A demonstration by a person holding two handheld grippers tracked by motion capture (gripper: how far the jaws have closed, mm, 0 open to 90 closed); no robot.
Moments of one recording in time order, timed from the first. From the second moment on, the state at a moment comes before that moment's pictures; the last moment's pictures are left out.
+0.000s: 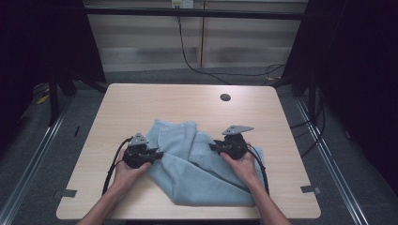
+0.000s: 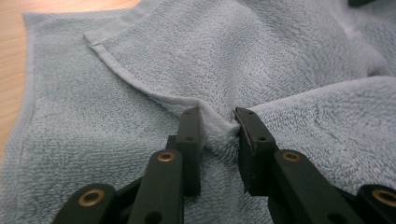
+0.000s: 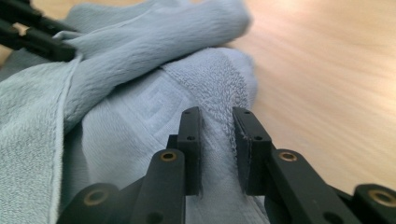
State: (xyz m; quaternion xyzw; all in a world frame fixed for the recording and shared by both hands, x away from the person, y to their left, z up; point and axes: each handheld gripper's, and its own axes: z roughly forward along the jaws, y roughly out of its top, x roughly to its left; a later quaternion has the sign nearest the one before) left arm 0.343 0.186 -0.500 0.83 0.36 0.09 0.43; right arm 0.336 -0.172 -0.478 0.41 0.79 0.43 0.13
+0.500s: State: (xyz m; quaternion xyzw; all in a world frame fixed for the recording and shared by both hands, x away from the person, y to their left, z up) left arm 0.343 0.205 -0.496 0.81 0.38 0.10 0.43; right arm 0.353 -0.223 -0.435 0.43 0.75 0.49 0.14
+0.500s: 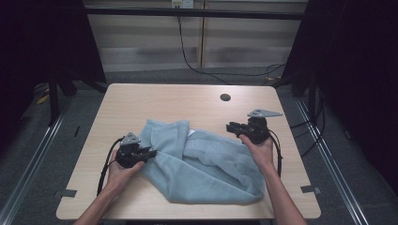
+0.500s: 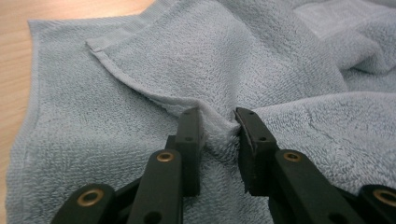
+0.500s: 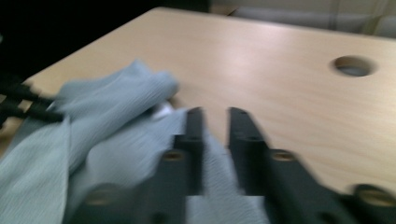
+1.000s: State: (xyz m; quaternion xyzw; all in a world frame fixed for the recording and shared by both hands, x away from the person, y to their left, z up) left arm 0.354 0.218 -0.503 0.80 0.41 0.09 0.43; right arm 0.390 -0.163 -0.499 0.42 0.80 0.43 0.10
